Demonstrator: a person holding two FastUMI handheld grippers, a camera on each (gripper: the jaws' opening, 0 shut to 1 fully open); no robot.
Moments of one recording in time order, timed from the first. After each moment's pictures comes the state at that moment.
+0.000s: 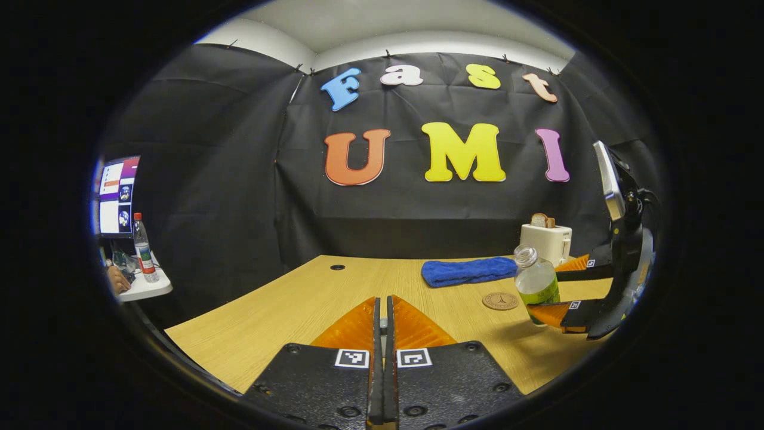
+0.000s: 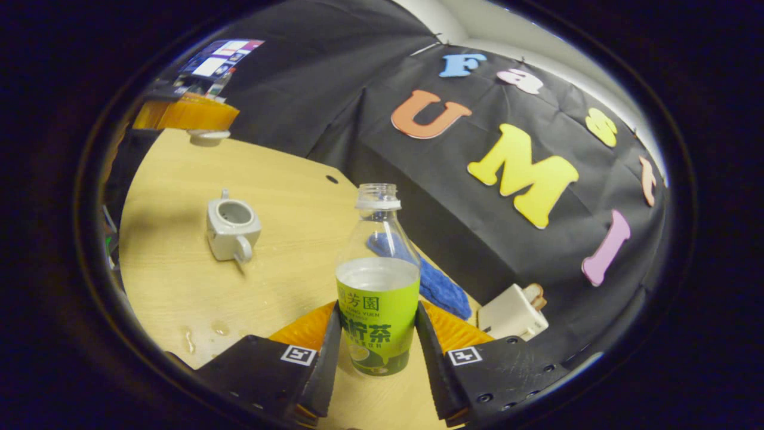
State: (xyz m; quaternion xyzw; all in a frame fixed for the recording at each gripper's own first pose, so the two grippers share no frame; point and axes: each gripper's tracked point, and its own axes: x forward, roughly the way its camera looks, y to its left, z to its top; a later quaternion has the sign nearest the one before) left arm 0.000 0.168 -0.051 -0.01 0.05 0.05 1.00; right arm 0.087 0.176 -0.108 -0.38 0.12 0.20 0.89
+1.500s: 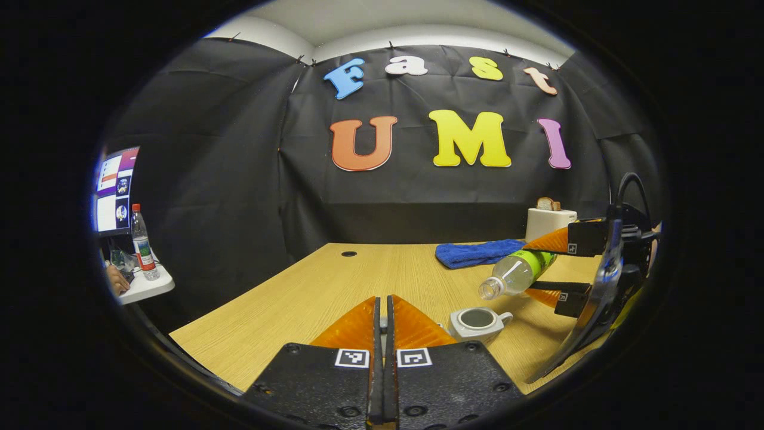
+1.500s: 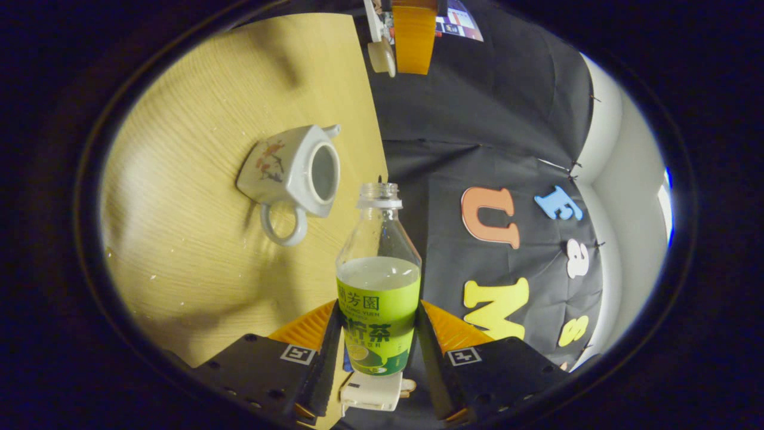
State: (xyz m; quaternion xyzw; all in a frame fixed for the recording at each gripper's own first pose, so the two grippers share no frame) left arm -0.009 0.216 -0.083 -0.02 0.07 0.04 1.00; right arm 0.100 0.251 -0.106 -0.73 -0.06 0.18 0.66
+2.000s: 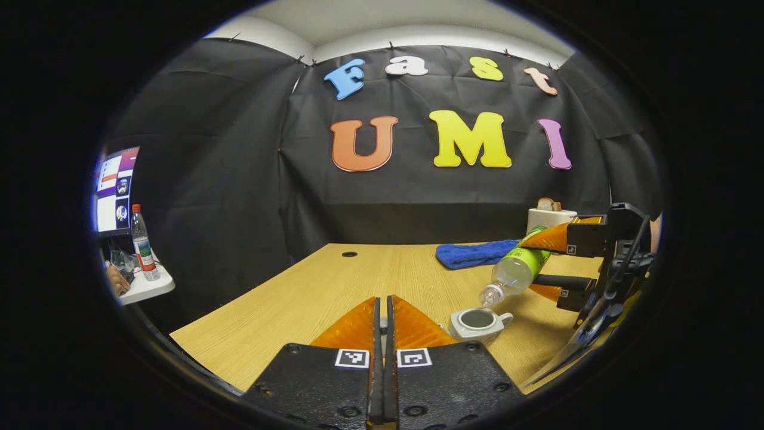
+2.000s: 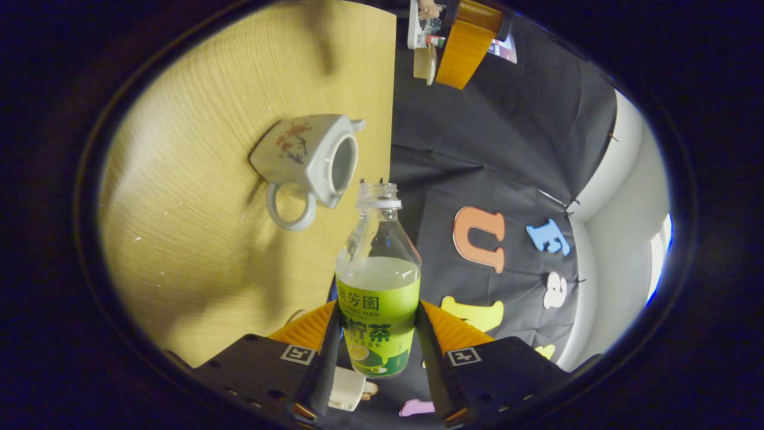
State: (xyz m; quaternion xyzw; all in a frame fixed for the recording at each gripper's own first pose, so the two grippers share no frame) left arm -0.008 0.217 -0.084 -0.02 0.07 0.04 1.00; right arm 0.102 0.256 -0.093 -0.78 -0.12 0.16 0.59
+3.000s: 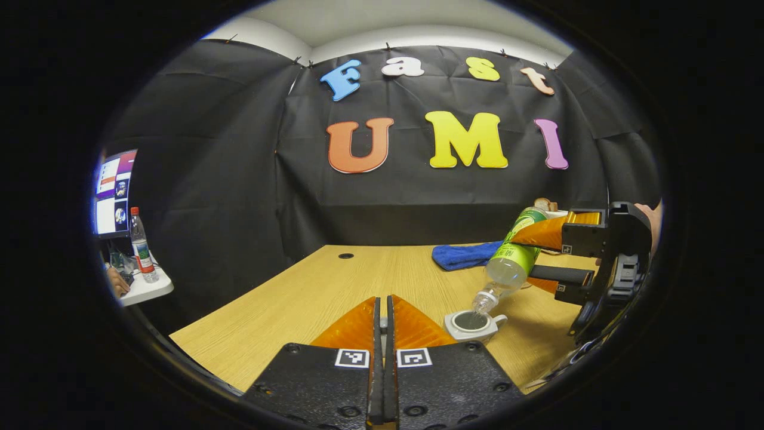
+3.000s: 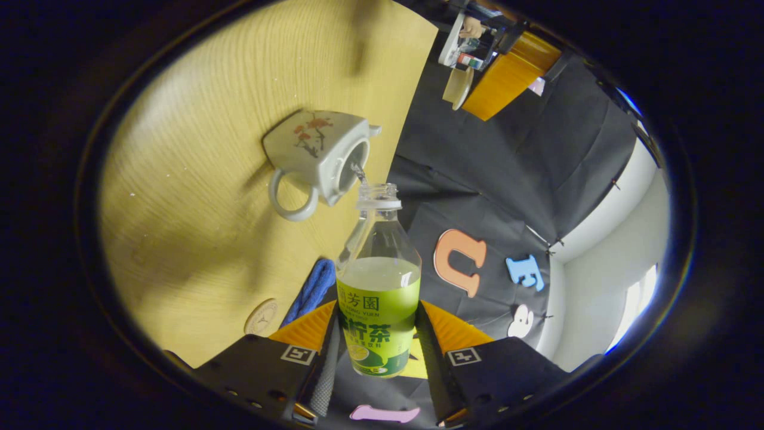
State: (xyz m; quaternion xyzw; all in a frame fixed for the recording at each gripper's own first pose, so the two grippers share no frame) left arm -0.010 0.209 -0.078 -0.02 0.07 0.04 1.00; right arm 0.102 0.268 -0.075 -0.82 -0.18 0.14 0.52
